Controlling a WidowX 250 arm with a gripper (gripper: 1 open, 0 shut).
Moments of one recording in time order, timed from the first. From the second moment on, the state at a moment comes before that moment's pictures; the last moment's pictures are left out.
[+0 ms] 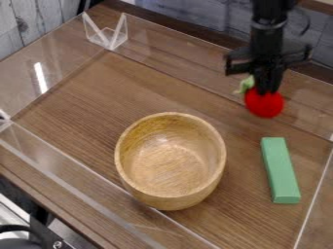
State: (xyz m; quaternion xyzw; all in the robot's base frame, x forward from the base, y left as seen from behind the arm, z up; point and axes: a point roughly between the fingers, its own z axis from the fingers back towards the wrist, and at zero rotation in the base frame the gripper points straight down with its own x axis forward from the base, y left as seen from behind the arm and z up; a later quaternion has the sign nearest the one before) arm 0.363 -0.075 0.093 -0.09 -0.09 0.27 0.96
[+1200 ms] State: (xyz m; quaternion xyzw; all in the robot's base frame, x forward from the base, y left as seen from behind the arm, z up) arm 0.288 -0.116 0.105 -0.07 -0.06 0.26 0.96
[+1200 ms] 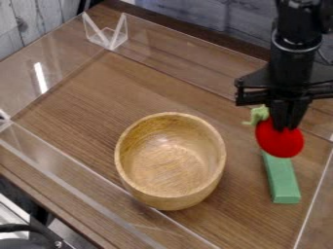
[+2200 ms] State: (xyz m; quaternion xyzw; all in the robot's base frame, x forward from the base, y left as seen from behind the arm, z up) arm 0.269 -0.126 0.066 -0.05 -0.06 0.28 0.96
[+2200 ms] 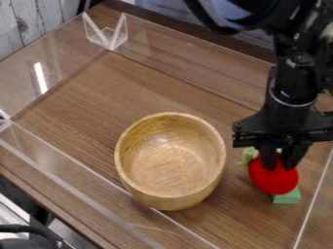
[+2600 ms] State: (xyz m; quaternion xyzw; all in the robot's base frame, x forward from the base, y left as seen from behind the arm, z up) arm 0.271 -0.127 0.053 -0.04 -0.06 0.26 0.96
